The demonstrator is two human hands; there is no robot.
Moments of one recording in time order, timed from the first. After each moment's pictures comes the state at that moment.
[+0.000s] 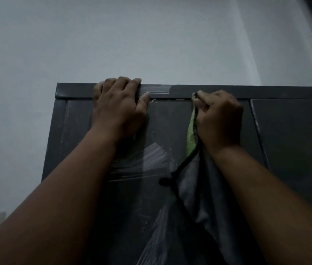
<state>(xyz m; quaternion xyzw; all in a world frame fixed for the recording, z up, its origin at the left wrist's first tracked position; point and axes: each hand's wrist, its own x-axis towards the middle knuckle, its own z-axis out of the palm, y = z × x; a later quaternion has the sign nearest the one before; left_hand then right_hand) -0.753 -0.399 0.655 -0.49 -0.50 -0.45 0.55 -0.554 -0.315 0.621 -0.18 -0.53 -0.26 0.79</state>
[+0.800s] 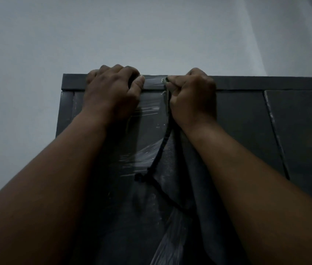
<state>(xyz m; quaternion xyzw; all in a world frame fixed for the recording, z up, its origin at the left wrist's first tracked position) -0.782 -0.419 0.673 -0.53 -0.50 -0.43 0.54 -0.616 -0.353 0.643 -0.17 -0.59 -0.21 0.76</state>
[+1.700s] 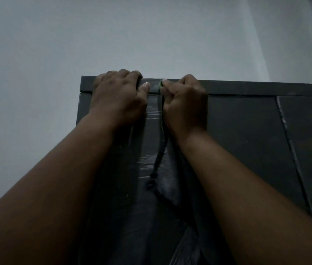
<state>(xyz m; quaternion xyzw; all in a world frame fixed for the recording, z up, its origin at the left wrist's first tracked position) -0.802 -0.431 0.670 -0.51 -0.52 -0.41 0.55 -0.663 -0.372 0.636 -0.14 -0.59 -0.20 0.77</state>
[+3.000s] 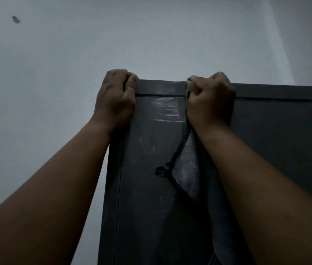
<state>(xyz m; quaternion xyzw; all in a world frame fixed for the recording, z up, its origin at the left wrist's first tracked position) -0.877 -0.447 0.664 -0.56 -0.39 -0.60 0.42 -0.687 -0.380 0.651 -0.16 -0.54 -0.17 0.81</state>
